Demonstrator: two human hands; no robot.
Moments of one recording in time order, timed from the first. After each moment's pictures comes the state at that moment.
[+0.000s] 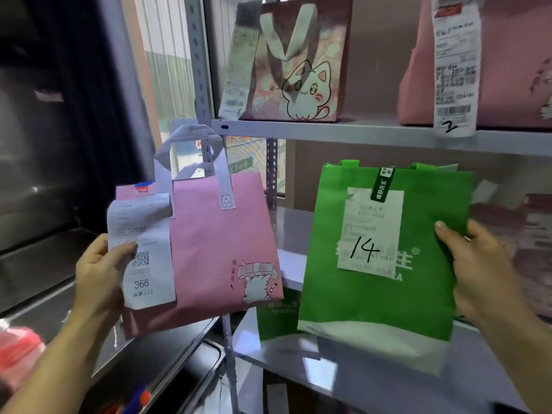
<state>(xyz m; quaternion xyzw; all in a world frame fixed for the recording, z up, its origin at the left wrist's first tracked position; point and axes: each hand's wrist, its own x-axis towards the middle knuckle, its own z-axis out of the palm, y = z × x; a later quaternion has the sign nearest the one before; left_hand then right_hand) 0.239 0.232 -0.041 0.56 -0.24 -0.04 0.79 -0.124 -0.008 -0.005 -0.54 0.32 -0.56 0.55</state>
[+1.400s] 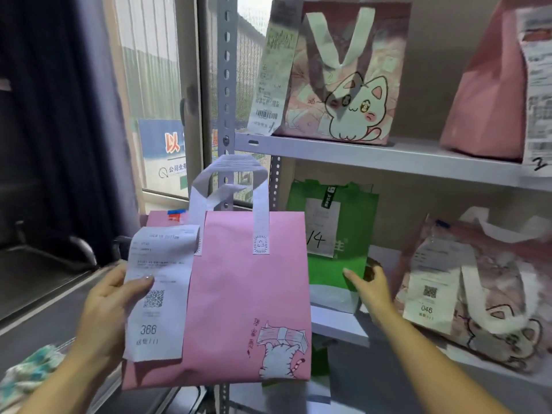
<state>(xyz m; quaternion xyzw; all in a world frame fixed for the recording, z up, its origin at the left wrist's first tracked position) 0.338 0.198 -0.056 0.54 -0.26 -0.20 0.78 0.080 -0.123 -0.130 -0.62 0.48 -0.45 0.43</state>
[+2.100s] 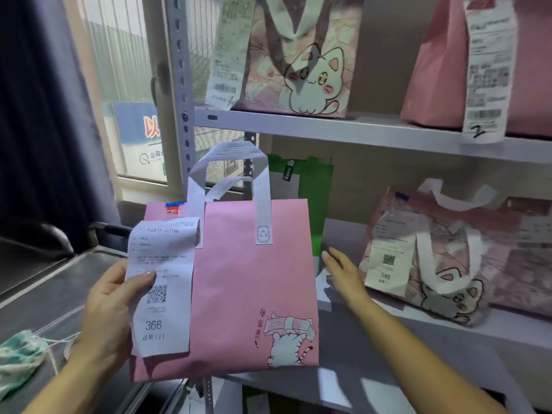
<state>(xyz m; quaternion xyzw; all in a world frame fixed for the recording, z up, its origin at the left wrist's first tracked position) 0.276 0.187 -0.071 0.52 -0.28 -0.22 0.78 0.049 -0.078 -0.127 -0.62 0.44 -0.40 0.52</state>
